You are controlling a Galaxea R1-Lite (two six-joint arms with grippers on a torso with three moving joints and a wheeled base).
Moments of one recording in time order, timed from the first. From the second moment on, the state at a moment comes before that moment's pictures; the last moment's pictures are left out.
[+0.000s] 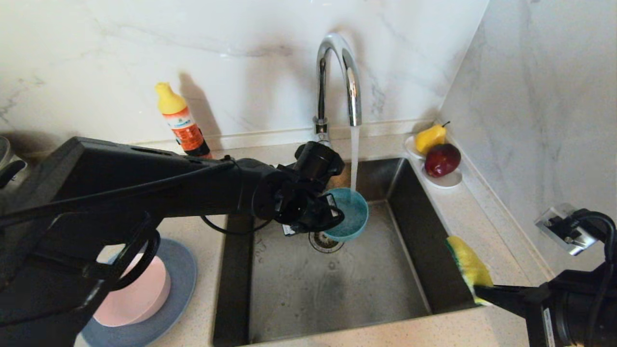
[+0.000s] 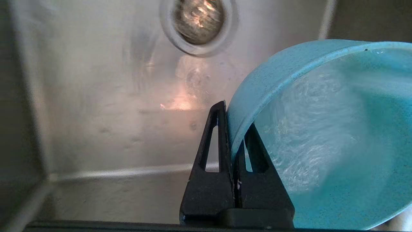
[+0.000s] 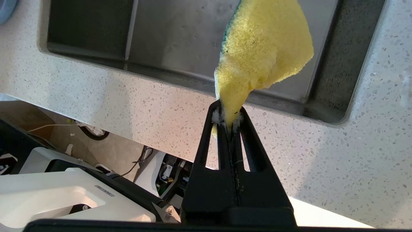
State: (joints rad) left arm -0.69 2.20 -1.73 0.31 0.28 -0.77; right arm 0.59 1.17 -0.67 0.05 -0.06 0.27
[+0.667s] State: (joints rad) left arm -0.60 1.83 -1.34 0.06 0.44 -0.53; right arm 0.60 1.17 -0.64 0.05 -0.04 0.27
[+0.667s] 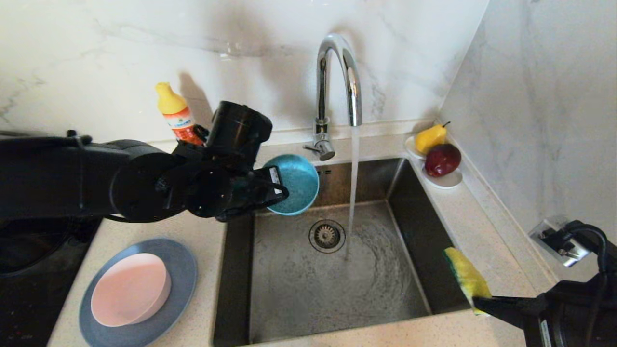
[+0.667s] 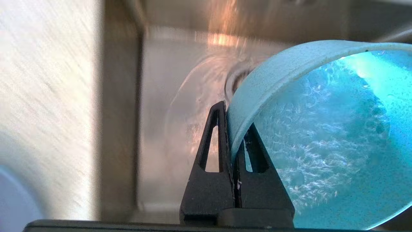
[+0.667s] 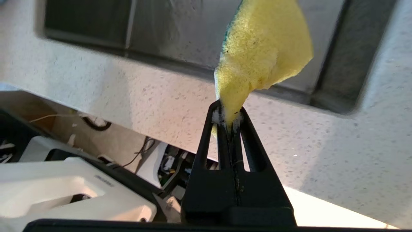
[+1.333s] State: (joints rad) left arm -0.58 1.62 -0.89 -0.72 0.40 -0.27; right arm 0.60 1.19 -0.61 0.05 -0.03 0.27
